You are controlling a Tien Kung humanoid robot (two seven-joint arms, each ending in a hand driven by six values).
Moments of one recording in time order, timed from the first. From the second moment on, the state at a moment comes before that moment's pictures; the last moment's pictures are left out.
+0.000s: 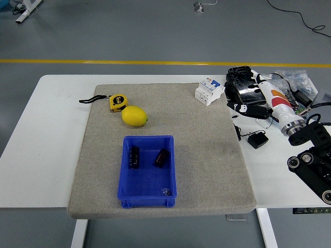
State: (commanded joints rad) left arm -0.09 0.08 -0.40 -0.20 0.37 0.36 0.12; right arm 0.57 -0.32 0.87 1.10 -1.47 -0.39 0.08
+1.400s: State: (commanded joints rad) left arm -0.09 0.07 -0.40 -0.21 0.39 0.36 0.13; right arm 0.40 -0.26 0.95 1.16 -0.95 -0.36 0.21
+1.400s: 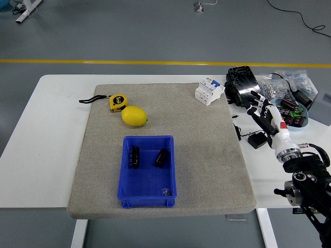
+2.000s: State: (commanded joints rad) left arm -0.10 0.07 -0.39 -0.21 0.40 0.35 0.13; right arm 0.37 -0.26 1.00 1.18 -0.94 -0.34 0.22
